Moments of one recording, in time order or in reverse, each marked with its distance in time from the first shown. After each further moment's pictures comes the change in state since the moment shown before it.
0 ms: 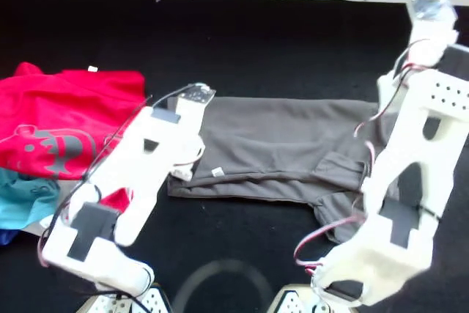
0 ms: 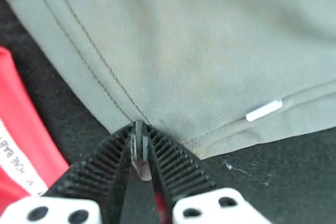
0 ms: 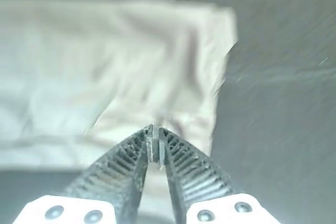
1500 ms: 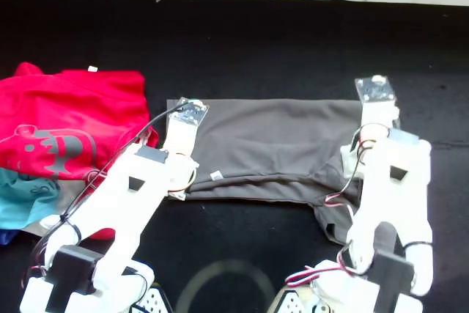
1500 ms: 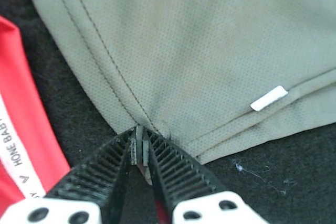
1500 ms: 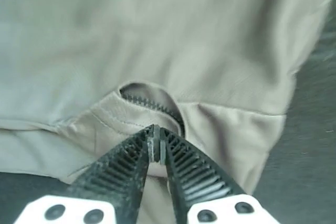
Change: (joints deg) left arm 0.1 -14.9 20.6 -17.1 0.0; right arm -0.2 -17.0 64.7 -45.4 5.0
